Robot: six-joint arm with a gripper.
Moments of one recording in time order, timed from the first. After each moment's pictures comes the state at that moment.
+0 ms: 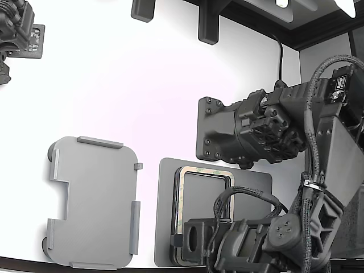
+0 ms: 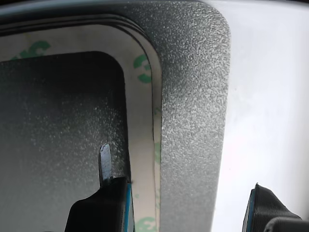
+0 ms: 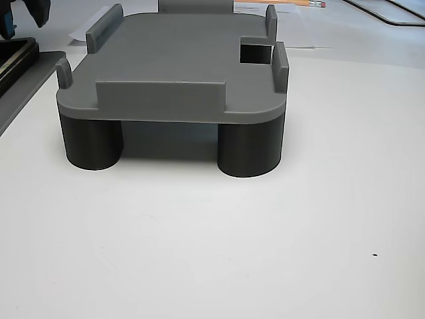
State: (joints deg) arm 59.9 89.2 97.0 81.4 5.4 -27.9
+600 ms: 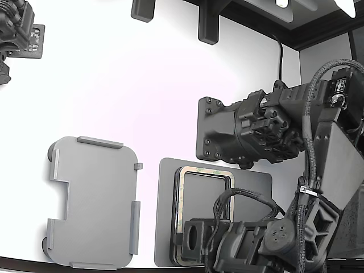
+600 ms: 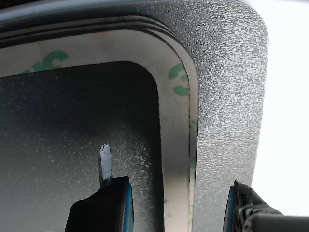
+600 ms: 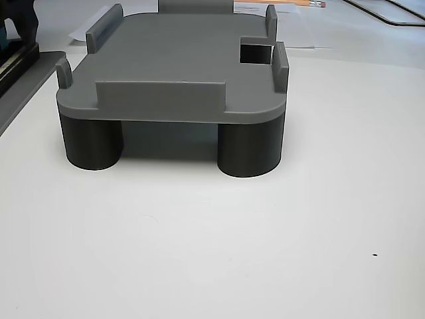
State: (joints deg) arm 62.1 88.4 99.9 79.2 6.1 -23.5
